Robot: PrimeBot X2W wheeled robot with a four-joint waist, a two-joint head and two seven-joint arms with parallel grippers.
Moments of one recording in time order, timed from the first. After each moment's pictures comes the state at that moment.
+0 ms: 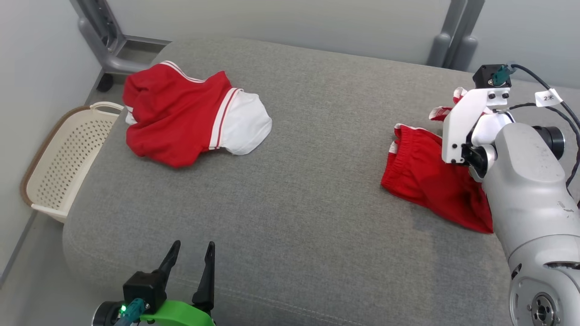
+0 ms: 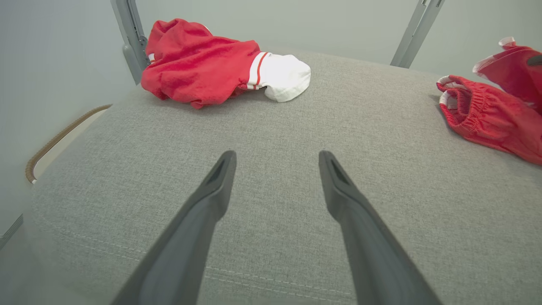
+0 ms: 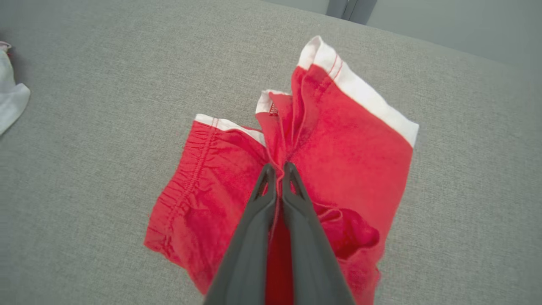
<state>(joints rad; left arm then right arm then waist) 0.03 0.16 -0.30 0.15 -0.34 0.03 -0.13 -0.96 -0.08 -0.28 1.09 -0.20 0.13 0.46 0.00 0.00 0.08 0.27</state>
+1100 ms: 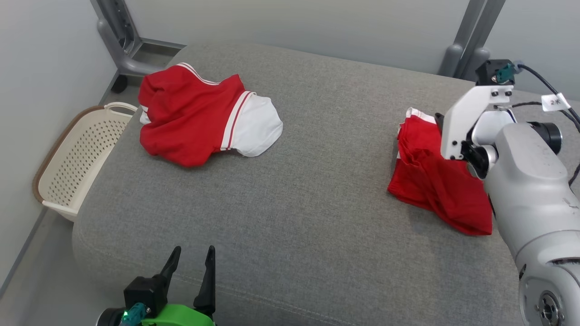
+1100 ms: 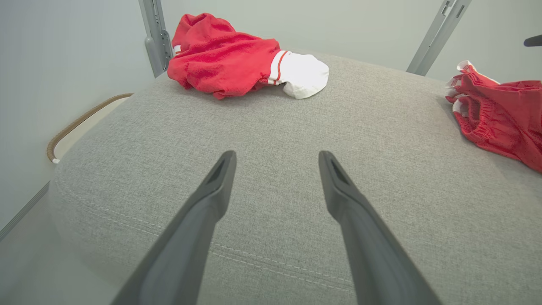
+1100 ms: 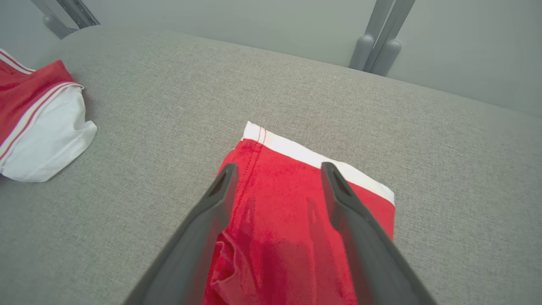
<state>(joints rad) 0.03 0.16 -0.31 0.18 -0.37 0.04 -0.15 -1.00 -0.10 -0.17 1.18 -0.05 0.13 0.31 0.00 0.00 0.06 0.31</state>
